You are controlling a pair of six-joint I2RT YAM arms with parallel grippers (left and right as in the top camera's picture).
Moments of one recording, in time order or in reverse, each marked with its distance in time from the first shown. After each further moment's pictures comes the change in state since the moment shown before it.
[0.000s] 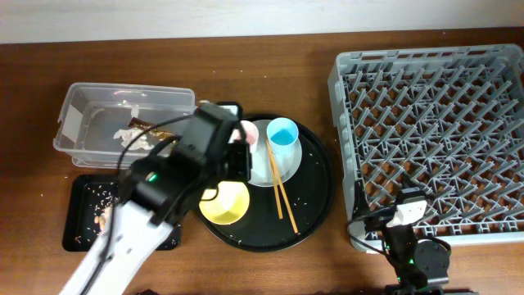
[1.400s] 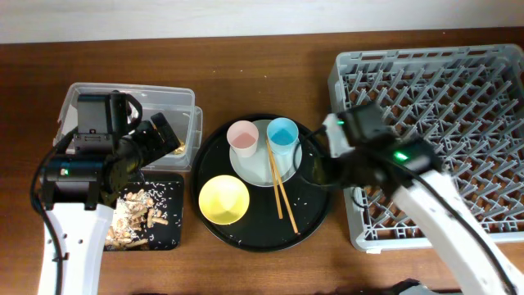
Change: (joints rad) left arm 0.525 -0.048 0.004 -0.107 -0.036 -0.014; right arm 0.348 1.349 1.236 -1.033 -0.097 0.217
